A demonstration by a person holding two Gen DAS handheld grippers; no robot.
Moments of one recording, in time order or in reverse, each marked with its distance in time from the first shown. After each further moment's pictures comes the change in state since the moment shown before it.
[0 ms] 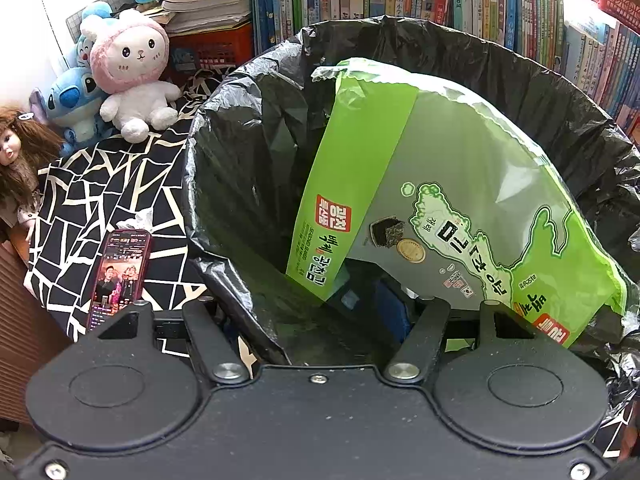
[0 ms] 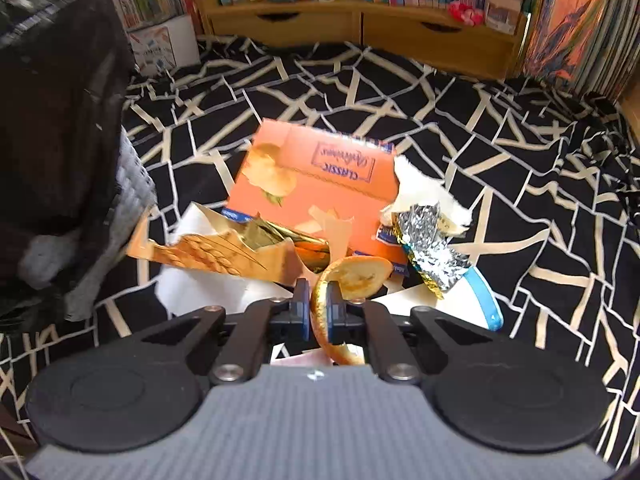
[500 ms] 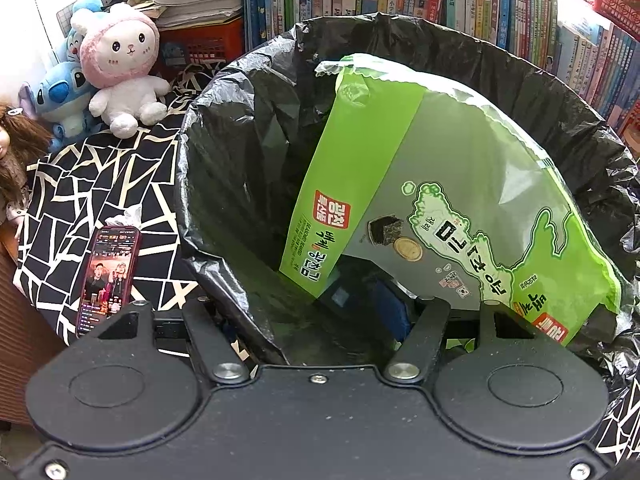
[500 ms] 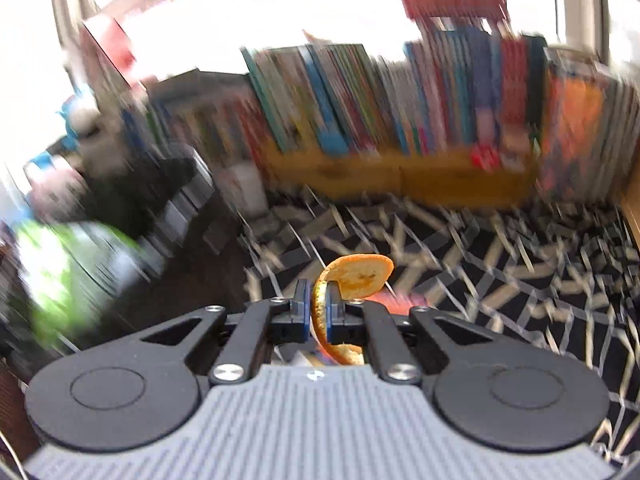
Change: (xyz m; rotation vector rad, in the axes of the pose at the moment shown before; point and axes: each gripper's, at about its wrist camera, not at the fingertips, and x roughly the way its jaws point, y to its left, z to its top) left arm 0.005 0.005 0.003 -0.002 0.016 -0.039; right arm -0.125 0.026 0.064 0.019 -0.334 0.159
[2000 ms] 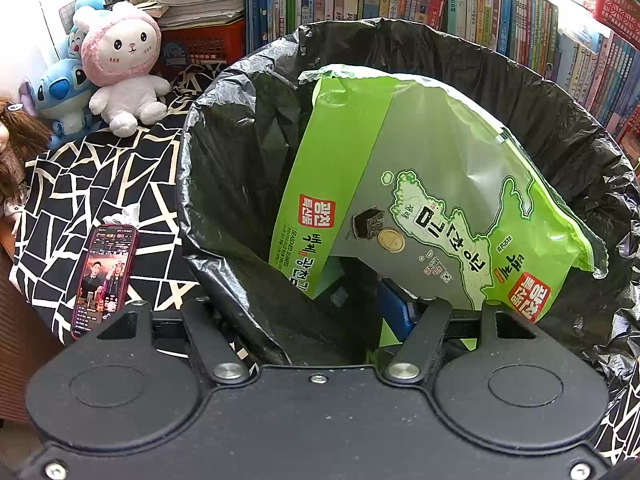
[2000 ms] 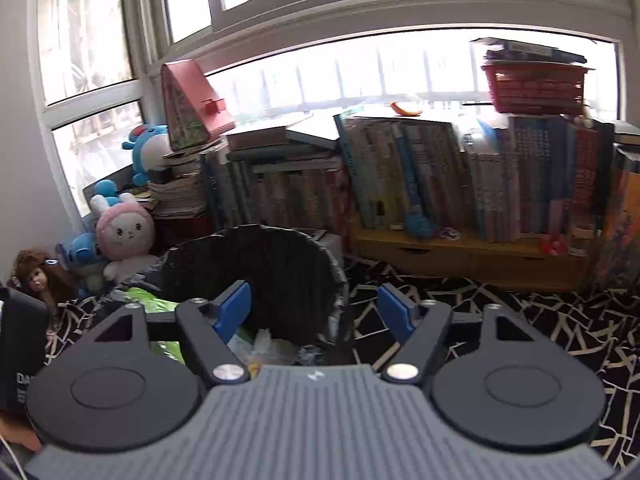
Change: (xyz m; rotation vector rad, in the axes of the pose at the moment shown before) left arm -0.002 0.000 -0.002 -0.015 -0.011 -0.009; right arm -0.018 0.064 0.033 -0.095 -0.139 0.108
